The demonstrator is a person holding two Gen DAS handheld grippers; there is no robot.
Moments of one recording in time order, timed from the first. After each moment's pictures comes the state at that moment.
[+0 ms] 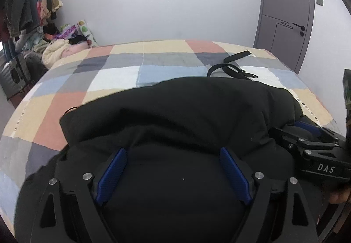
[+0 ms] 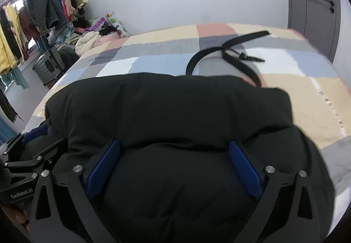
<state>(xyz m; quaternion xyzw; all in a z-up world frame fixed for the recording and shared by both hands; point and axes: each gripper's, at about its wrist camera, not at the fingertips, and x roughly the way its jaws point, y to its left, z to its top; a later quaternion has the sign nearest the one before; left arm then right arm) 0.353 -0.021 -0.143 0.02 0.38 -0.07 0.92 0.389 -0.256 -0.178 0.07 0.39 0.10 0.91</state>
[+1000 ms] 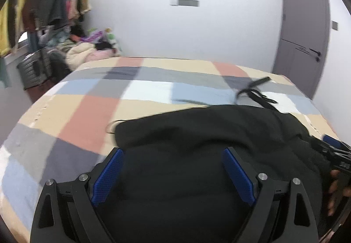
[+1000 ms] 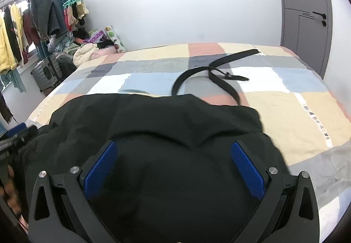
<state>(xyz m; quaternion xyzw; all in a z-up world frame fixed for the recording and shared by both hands) 0.317 0.052 -0.121 -0.02 0.32 0.01 0.95 0.358 -0.290 -0.159 0.05 0.33 0.08 0.94</state>
